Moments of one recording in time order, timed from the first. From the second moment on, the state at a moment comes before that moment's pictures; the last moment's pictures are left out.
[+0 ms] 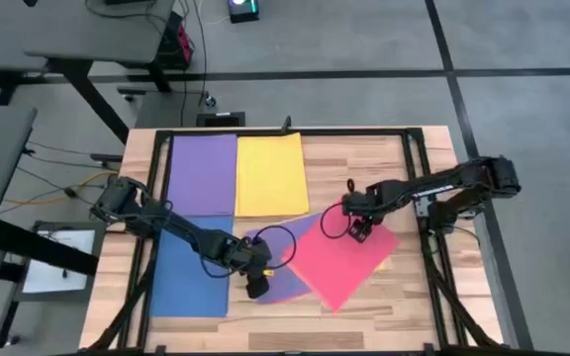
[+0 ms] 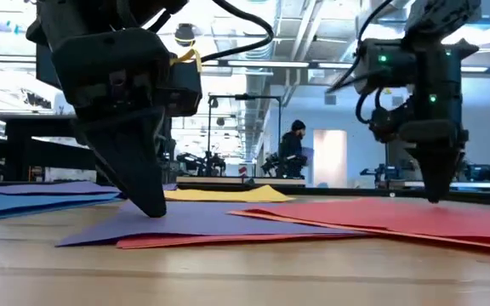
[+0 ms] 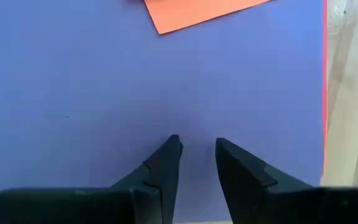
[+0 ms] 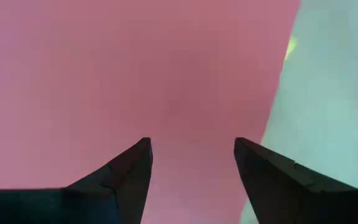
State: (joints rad) left arm -0.39 1.81 0.90 -0.17 -0.06 -0.80; right arm -0.06 1.42 0.71 -0.76 0.04 0.60
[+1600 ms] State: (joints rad) left arm -0.27 1.95 1.03 0.15 -0.05 -0.84; right arm -0.06 1.33 0.76 -0.65 0.03 0.54
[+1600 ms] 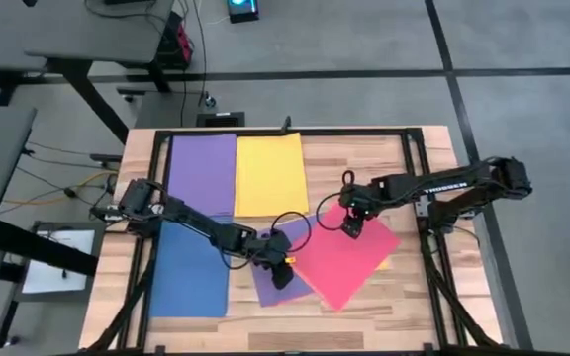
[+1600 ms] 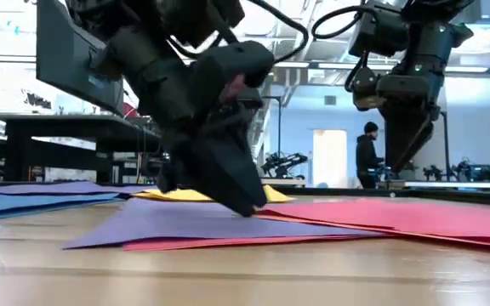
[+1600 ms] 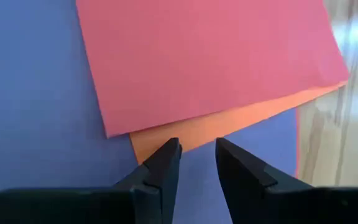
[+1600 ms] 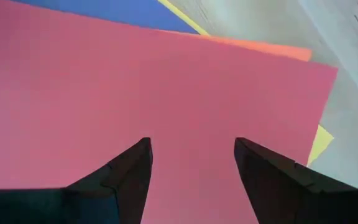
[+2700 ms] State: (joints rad) left arm -0.33 1.95 1.03 0.01 -0.03 -0.96; right arm -0.18 1.36 0.60 -0.76 0.28 0.46
